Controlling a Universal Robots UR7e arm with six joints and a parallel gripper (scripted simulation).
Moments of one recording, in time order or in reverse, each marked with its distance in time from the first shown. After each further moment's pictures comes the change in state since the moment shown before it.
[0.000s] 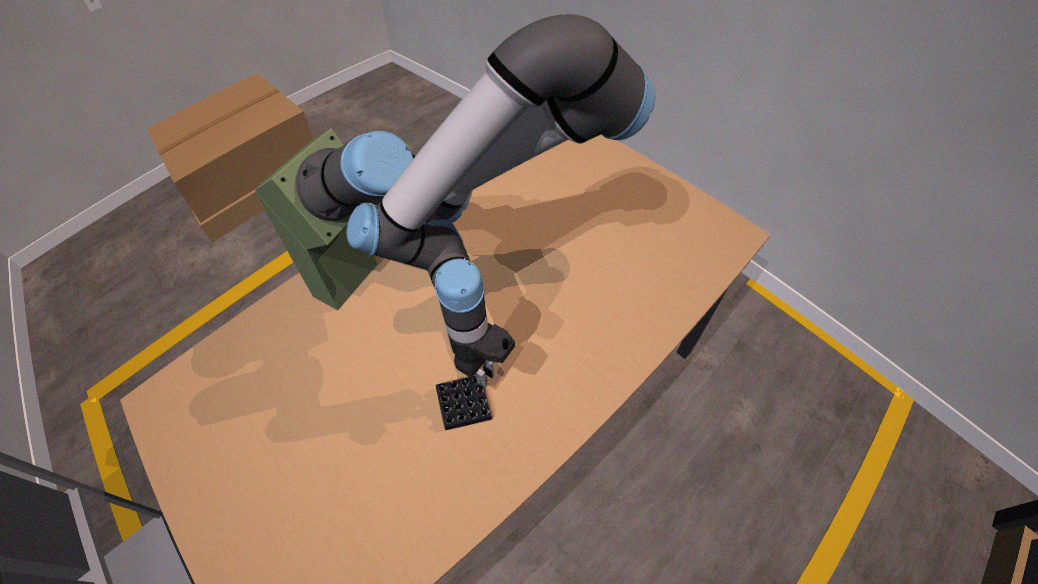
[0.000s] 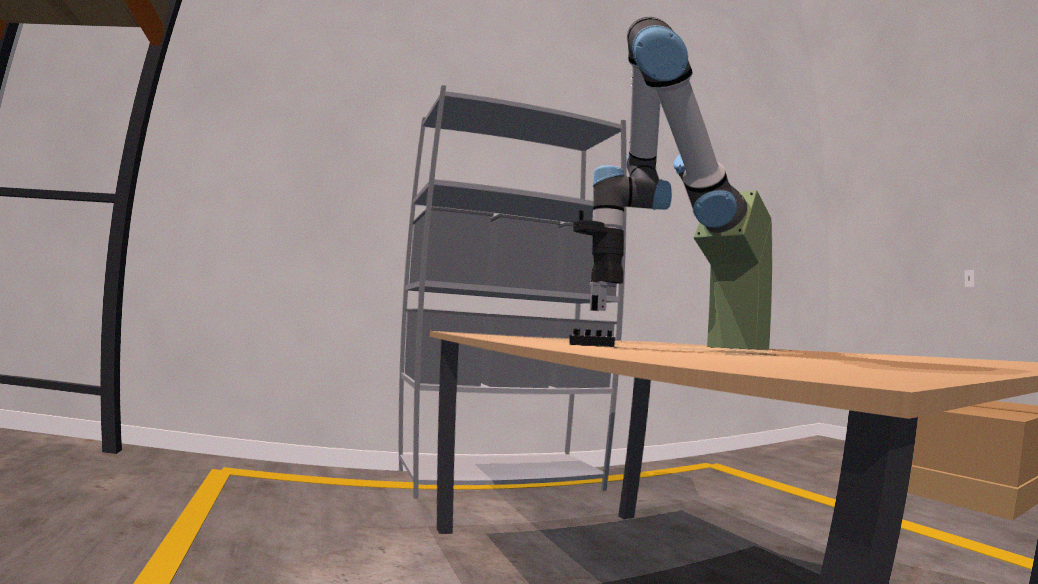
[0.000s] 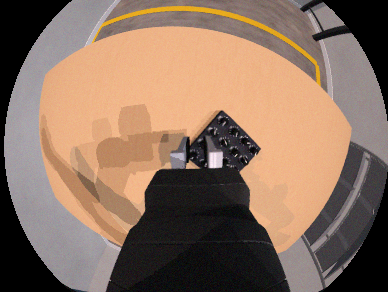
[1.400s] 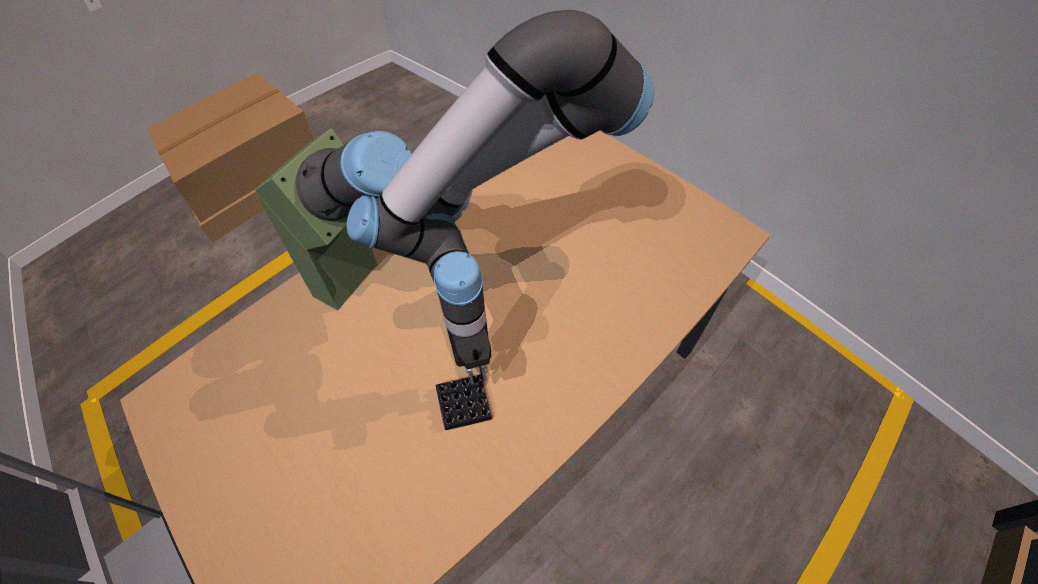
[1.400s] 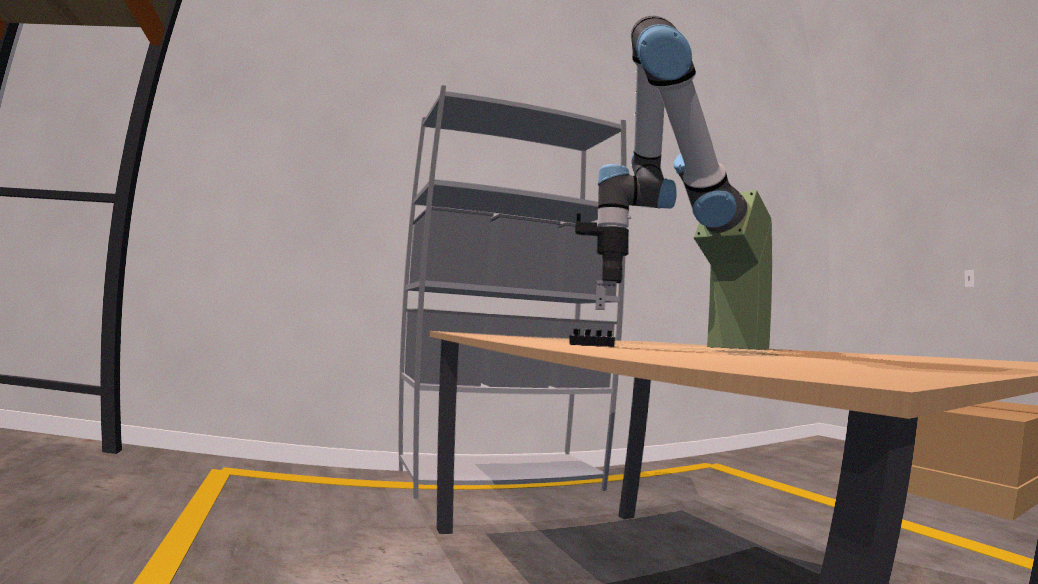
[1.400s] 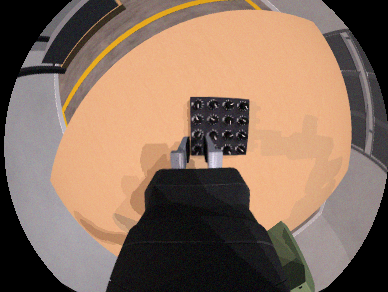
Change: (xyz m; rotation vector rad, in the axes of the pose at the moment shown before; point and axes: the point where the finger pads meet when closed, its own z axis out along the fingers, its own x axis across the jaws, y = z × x) arm 0.009 0.015 -0.004 0.003 0.004 0.708
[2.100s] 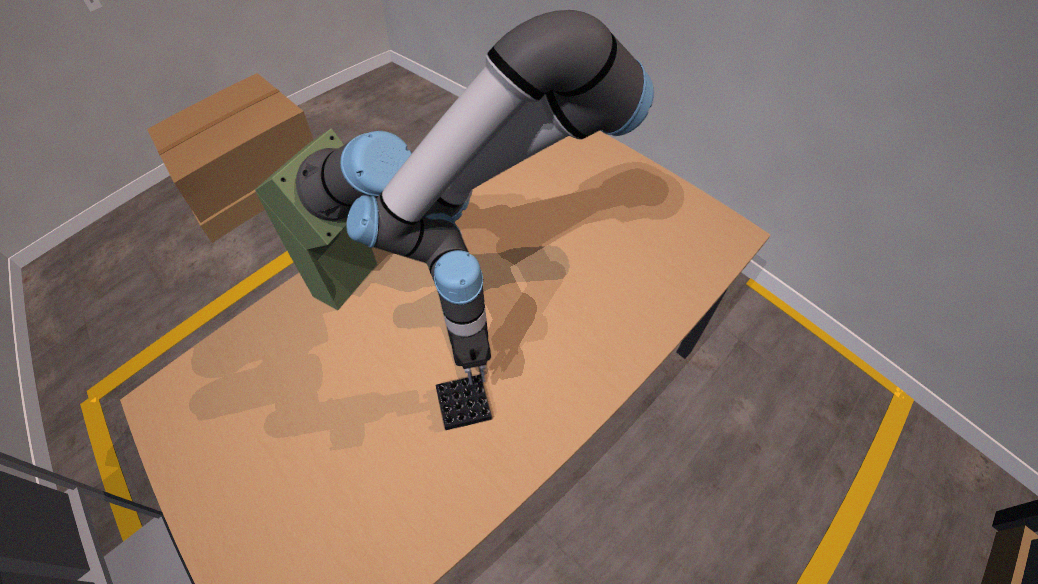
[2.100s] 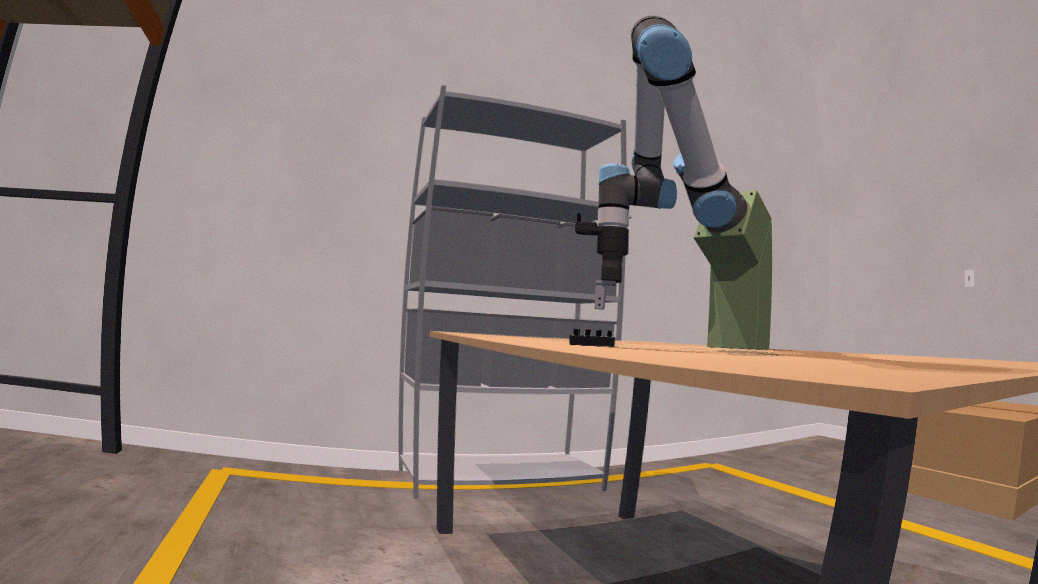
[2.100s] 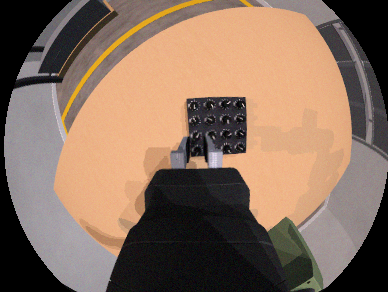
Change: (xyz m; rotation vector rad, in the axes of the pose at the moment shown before) arm 0.002 -0.001 -0.001 0.008 0.005 0.062
